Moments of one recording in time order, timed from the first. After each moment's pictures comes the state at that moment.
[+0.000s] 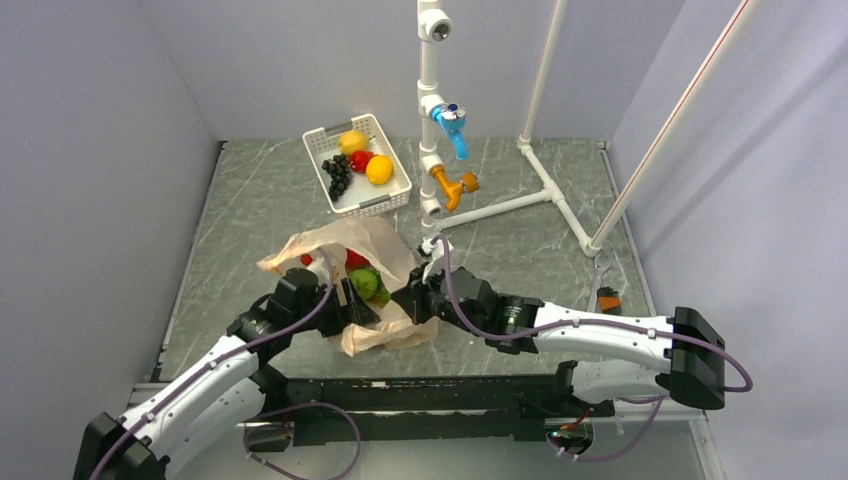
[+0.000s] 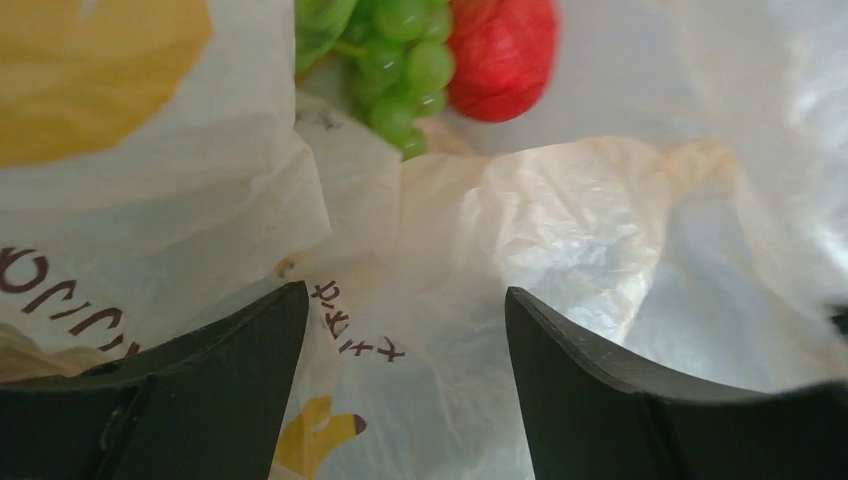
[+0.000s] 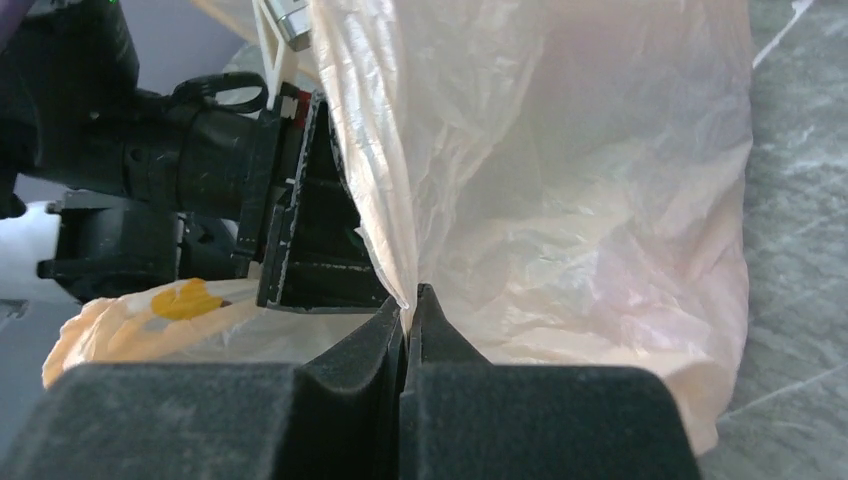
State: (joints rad) left arm -0.52 0.70 0.38 -0.33 0.34 -0.83; right arm 1.21 1.19 0.78 0.10 0.25 0.51
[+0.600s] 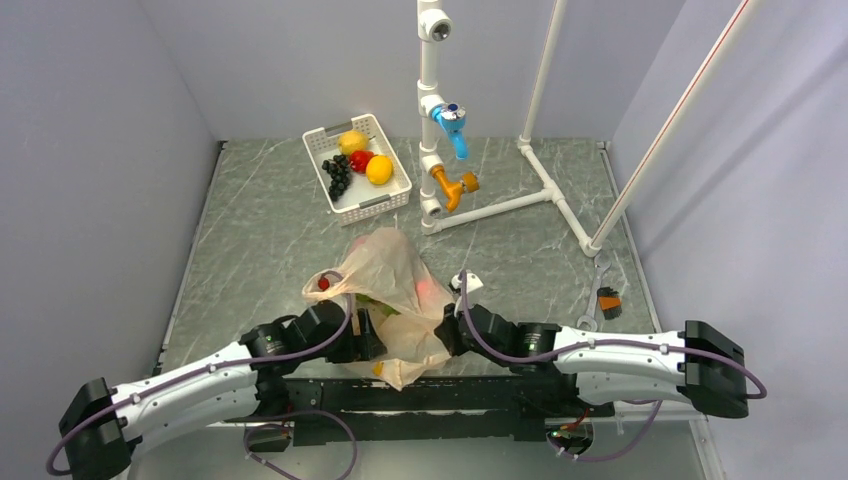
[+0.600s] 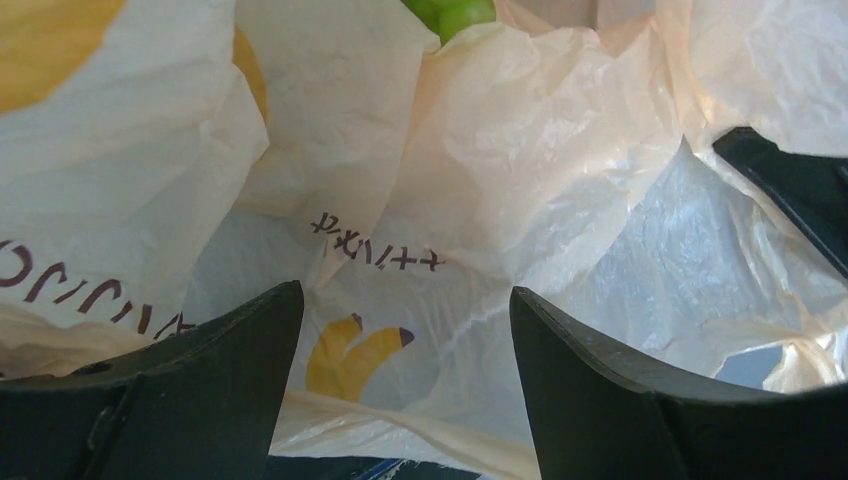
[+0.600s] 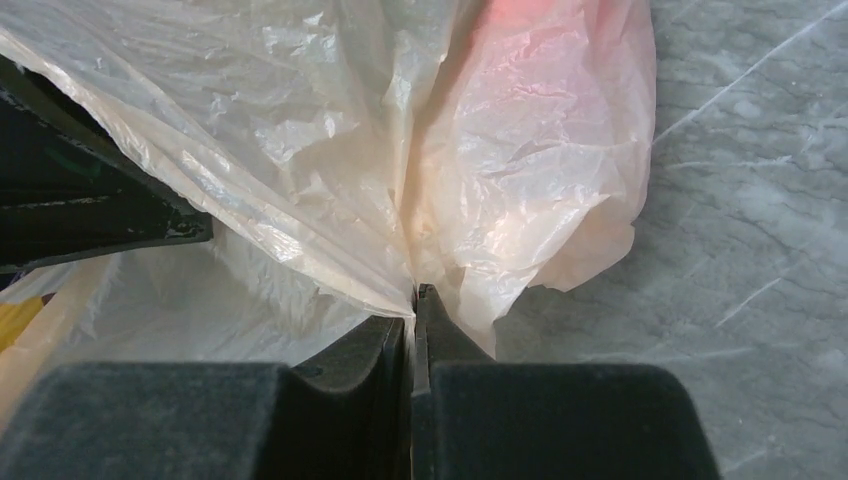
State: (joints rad) left arm -0.95 0.71 0.31 -0.39 -0.02 -0.99; right arm 1.25 1.02 0.44 -0.04 0.37 0.67
